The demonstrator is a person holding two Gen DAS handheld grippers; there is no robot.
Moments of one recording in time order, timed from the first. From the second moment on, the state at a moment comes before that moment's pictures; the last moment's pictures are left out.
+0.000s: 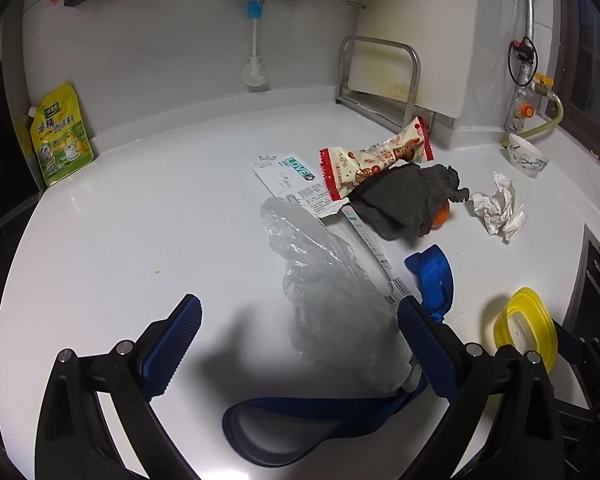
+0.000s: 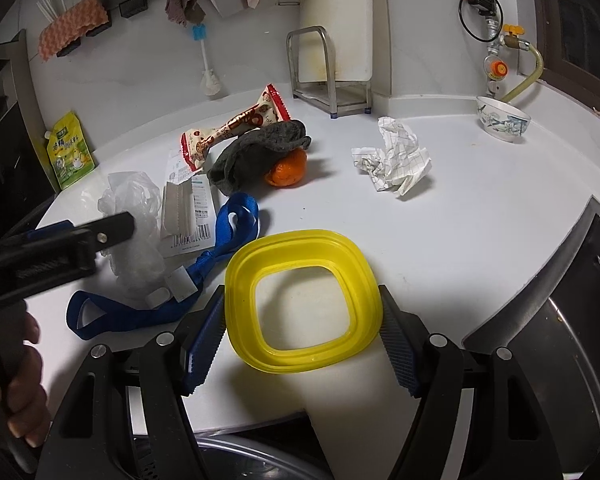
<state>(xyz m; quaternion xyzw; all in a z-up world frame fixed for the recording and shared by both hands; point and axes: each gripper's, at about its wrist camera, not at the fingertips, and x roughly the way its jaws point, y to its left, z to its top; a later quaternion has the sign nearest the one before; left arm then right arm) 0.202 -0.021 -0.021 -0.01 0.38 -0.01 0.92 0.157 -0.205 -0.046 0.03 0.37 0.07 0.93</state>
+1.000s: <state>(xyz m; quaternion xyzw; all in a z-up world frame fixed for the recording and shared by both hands) 0.160 -0.001 0.024 0.00 0.33 -0.05 0.94 0.110 -0.210 -0.029 0.06 0.35 0.06 0.93</state>
